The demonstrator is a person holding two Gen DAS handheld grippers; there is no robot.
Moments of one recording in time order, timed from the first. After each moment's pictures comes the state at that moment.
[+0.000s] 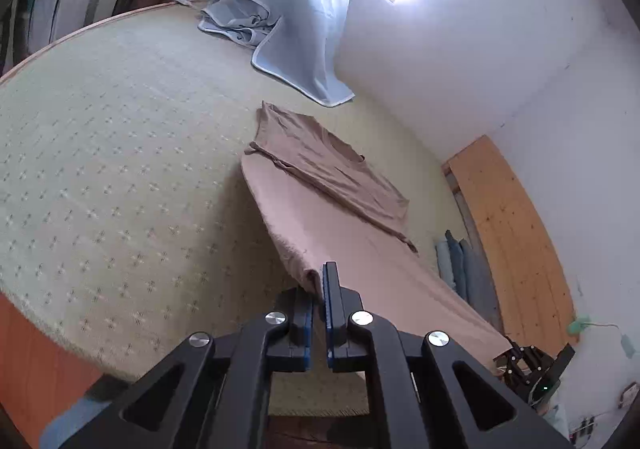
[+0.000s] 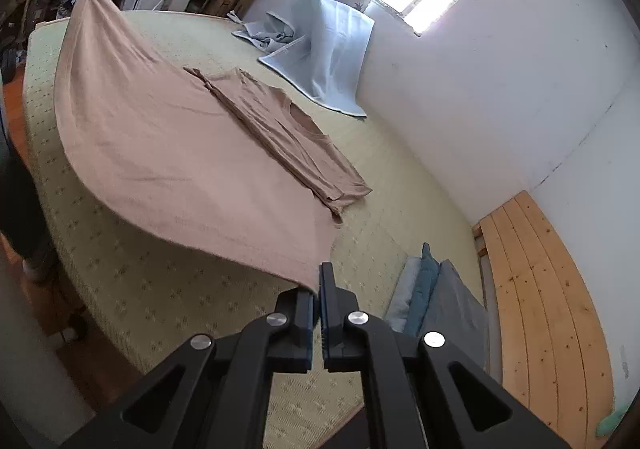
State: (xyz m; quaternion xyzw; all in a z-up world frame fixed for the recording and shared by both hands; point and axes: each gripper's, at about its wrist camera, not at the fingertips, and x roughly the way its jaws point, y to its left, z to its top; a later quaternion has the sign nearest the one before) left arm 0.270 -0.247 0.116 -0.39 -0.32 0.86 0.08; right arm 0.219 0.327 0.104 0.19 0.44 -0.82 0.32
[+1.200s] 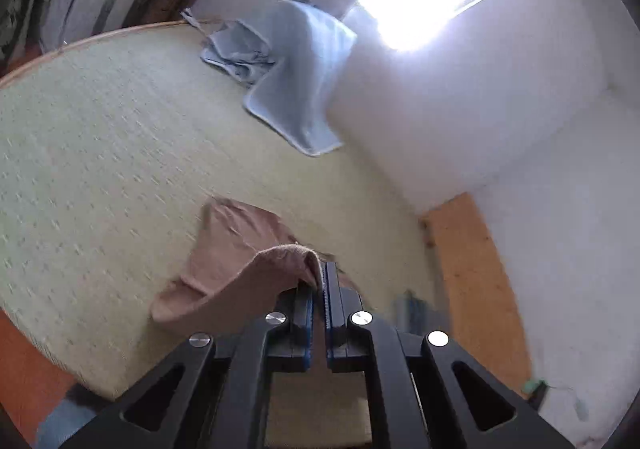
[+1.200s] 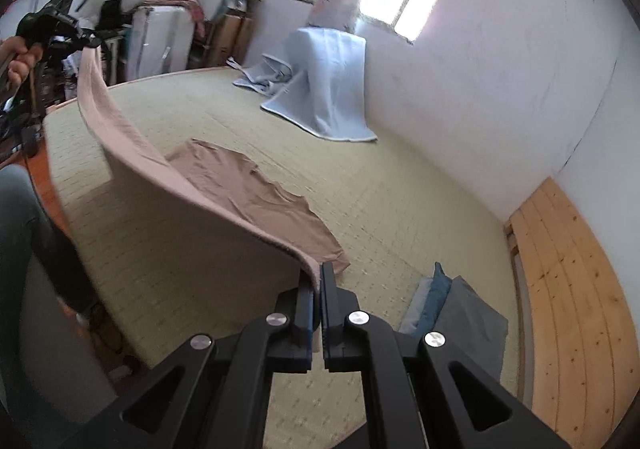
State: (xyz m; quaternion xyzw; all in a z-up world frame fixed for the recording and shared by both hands) left arm 0.198 -0.276 0.185 -0.34 -0.38 0.86 0.06; right arm 0.157 0.335 0.207 0.23 0.34 -0.82 0.40
